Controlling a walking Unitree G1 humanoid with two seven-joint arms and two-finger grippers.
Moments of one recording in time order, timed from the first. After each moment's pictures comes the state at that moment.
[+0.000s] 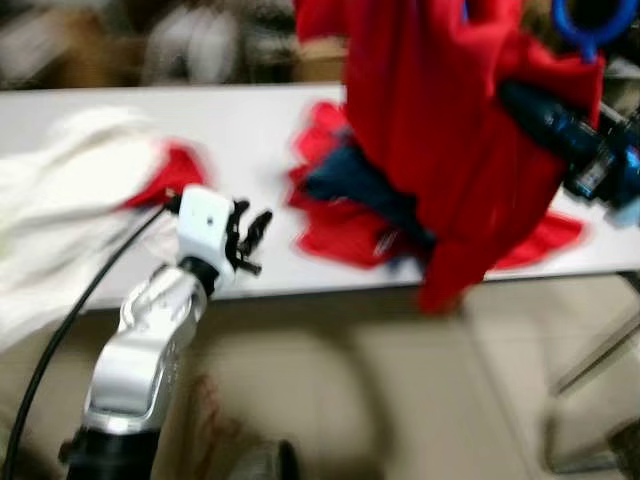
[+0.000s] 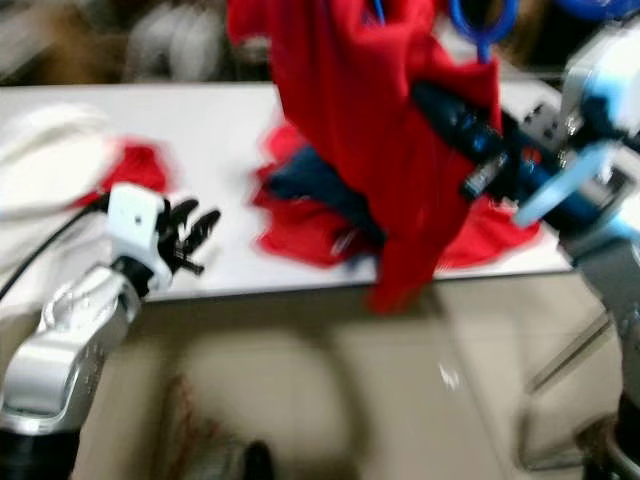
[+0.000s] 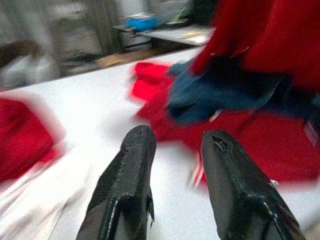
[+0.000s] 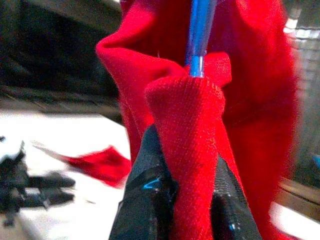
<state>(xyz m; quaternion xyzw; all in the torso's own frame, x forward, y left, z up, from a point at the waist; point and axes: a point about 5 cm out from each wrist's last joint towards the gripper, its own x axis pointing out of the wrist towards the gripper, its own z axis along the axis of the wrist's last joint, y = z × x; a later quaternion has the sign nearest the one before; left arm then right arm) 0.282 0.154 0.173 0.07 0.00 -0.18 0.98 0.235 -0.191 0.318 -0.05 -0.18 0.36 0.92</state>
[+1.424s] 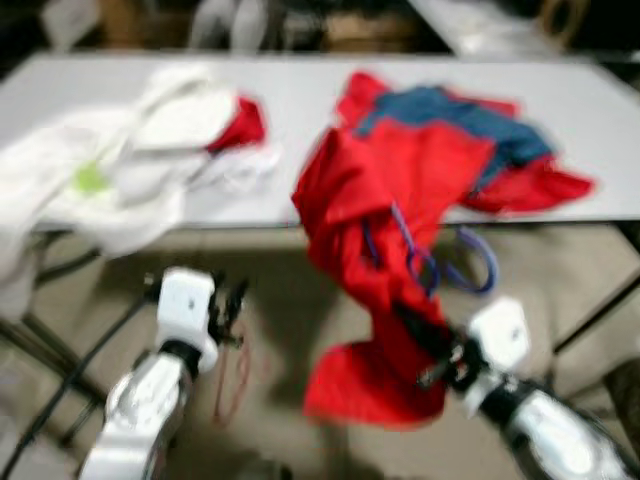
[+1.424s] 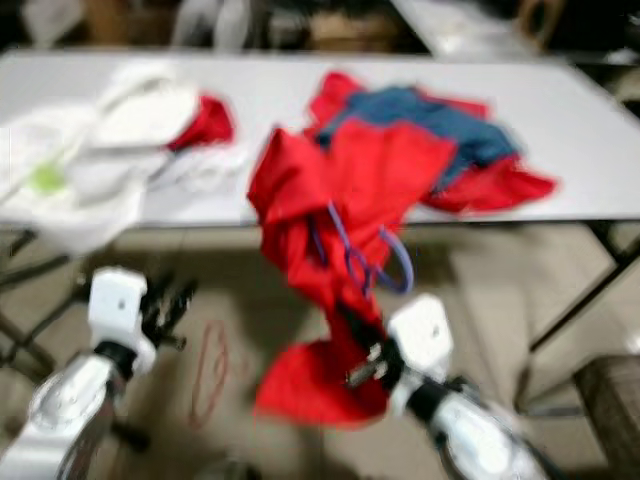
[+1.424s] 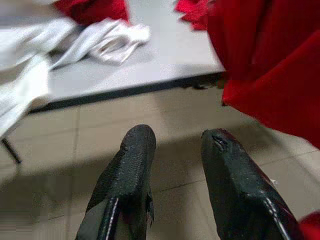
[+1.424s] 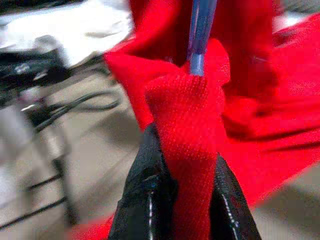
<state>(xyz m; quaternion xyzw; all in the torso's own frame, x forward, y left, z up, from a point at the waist) 0.228 0.170 0.115 0.06 0.06 -0.12 0.99 0.177 -0.132 0.132 -0.02 0.06 0.30 0.95</state>
